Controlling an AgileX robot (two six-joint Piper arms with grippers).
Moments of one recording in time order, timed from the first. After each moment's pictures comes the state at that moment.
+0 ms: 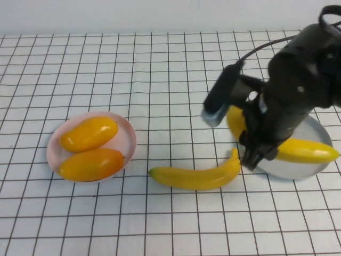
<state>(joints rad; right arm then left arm) 0.71 1.64 -1.40 -0.23 1.08 -0.24 0.02 -0.01 0.03 0.04 0.37 0.03</state>
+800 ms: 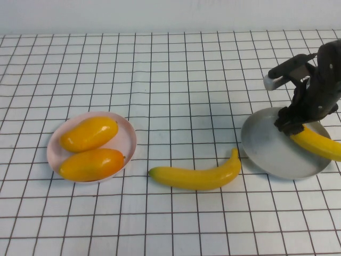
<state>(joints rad) 0.25 1.95 -1.44 -0.14 0.82 -0.19 0.02 -0.01 0.03 0.04 0.37 0.03</state>
